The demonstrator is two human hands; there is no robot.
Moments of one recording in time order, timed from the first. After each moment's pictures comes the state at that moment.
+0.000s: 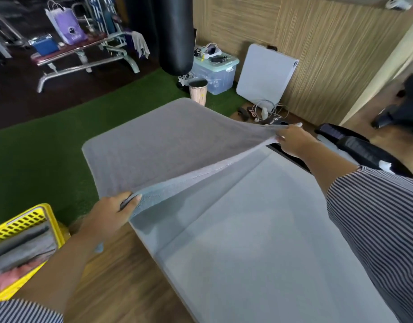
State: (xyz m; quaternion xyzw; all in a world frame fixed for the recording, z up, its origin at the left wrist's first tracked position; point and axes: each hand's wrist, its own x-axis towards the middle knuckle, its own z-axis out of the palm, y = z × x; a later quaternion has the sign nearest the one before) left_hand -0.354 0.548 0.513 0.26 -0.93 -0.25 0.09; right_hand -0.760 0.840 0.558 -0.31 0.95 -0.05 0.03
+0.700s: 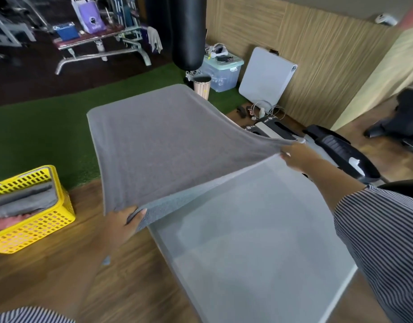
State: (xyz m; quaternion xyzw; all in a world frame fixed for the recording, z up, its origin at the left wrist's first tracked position) left_hand -0.253 0.775 0.478 0.32 -0.91 -0.23 0.10; right_hand -0.685 1.040 0.552 -0.36 0.93 0.01 0.06
